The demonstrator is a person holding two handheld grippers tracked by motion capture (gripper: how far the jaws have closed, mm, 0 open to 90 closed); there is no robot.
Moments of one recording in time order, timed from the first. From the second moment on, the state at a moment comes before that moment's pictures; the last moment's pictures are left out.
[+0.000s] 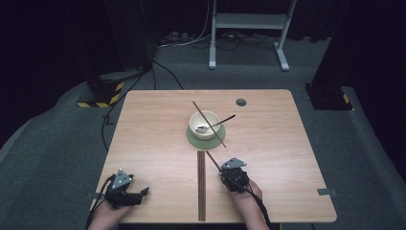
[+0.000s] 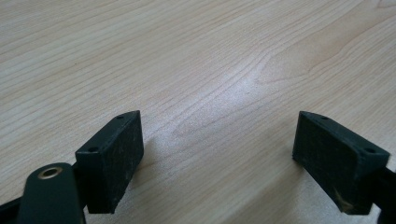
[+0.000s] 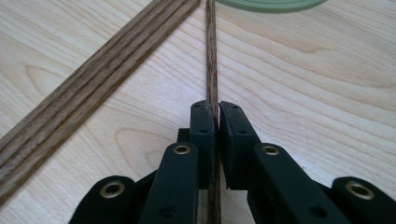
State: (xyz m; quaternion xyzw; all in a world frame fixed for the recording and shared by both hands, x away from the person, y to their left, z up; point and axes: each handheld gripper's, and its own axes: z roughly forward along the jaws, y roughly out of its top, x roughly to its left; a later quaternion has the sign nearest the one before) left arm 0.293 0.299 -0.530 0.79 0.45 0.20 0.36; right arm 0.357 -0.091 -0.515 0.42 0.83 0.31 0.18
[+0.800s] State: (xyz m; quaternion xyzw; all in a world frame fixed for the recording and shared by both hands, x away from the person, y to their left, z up) left arm 0.293 0.300 -0.530 0.79 0.45 0.19 0.36; right arm 0.347 -0.098 -0.490 0.41 0.82 0.35 0.19
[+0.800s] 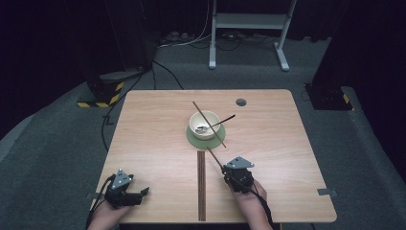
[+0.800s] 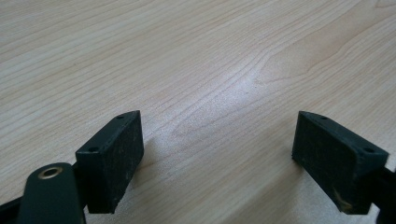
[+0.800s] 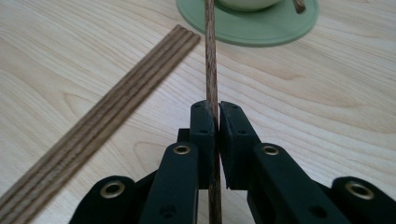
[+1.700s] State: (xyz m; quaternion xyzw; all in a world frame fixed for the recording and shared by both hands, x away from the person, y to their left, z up) left arm 0.292 0.300 -0.530 0.80 0.45 0.19 0.36; right arm 0.376 -0.078 -0.444 0.38 0.82 0.38 0.19
